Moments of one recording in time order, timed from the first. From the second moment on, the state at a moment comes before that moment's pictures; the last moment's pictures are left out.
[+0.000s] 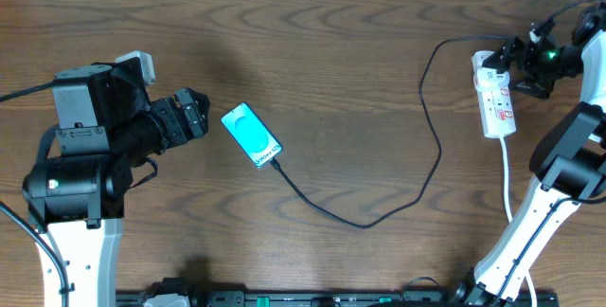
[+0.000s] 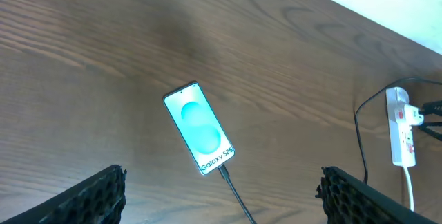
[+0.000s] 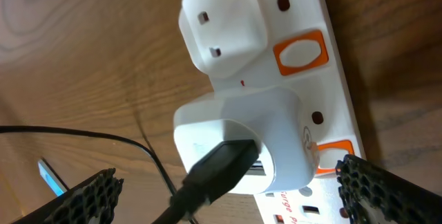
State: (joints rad) left arm 0.07 1.10 1.29 -1.01 0.30 -0.30; right arm -0.45 2.47 2.25 -1.32 -0.57 -0.08
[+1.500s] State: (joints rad) left arm 0.07 1.10 1.29 -1.01 0.30 -0.30; right arm -0.43 2.49 2.24 -1.30 -0.55 -0.07
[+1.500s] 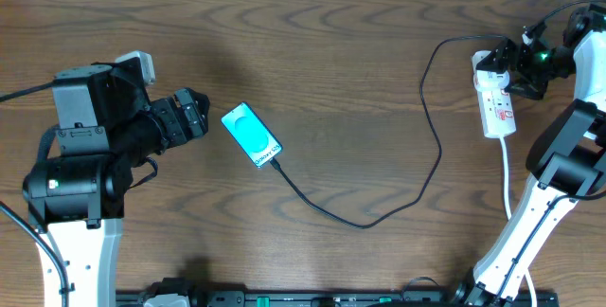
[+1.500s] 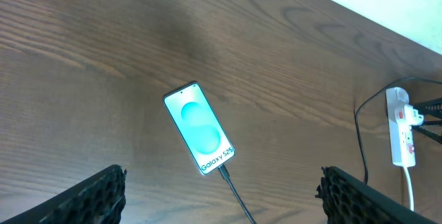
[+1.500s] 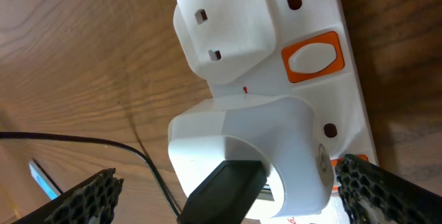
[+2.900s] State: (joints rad) left arm 0.07 1.10 1.29 -1.01 0.30 -0.30; right arm -0.40 2.49 2.25 -1.33 -0.52 -0.05
